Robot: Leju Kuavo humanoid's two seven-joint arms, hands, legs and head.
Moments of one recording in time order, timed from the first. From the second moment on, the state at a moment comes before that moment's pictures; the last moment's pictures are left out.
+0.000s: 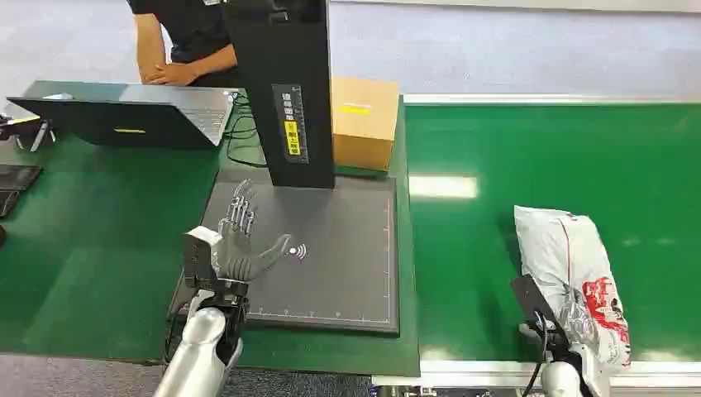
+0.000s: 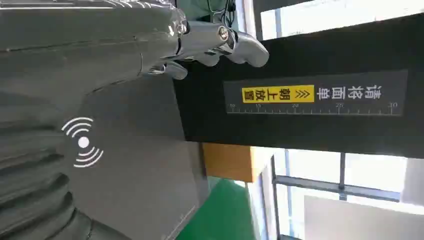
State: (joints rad) left arm -0.23 -0.25 -0.17 -1.22 -0.18 -0.01 -0.48; right arm -0.09 0.07 -0.51 -1.24 0.99 -0.06 0.26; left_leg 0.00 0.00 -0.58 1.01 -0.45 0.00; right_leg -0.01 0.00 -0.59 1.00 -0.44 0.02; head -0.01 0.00
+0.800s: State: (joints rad) left arm -0.20 -0.25 -0.17 -1.28 -0.18 -0.01 -0.45; right arm -0.12 0.06 -0.50 -1.19 0.99 0.03 0.25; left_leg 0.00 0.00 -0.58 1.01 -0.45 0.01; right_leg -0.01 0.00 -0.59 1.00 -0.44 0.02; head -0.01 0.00
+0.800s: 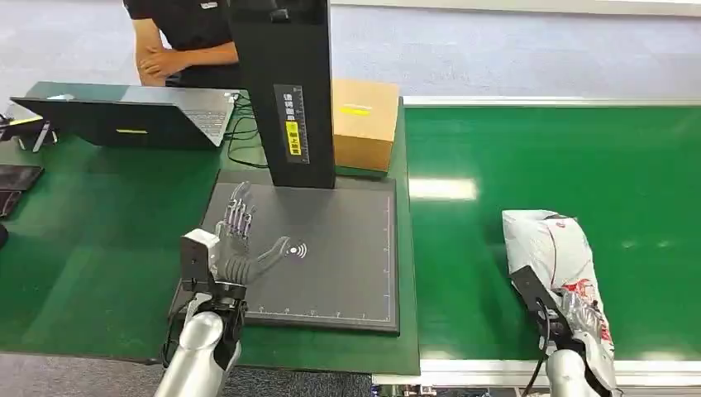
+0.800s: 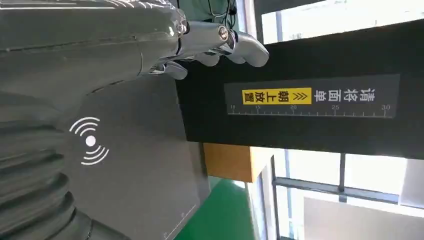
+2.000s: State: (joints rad) left arm -0.21 -0.25 -0.16 -1.33 -0.12 0.07 -0.55; right arm -0.11 0.08 -0.08 -1.60 1.05 -0.26 -0.46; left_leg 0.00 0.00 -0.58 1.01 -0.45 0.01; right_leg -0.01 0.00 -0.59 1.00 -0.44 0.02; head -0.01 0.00
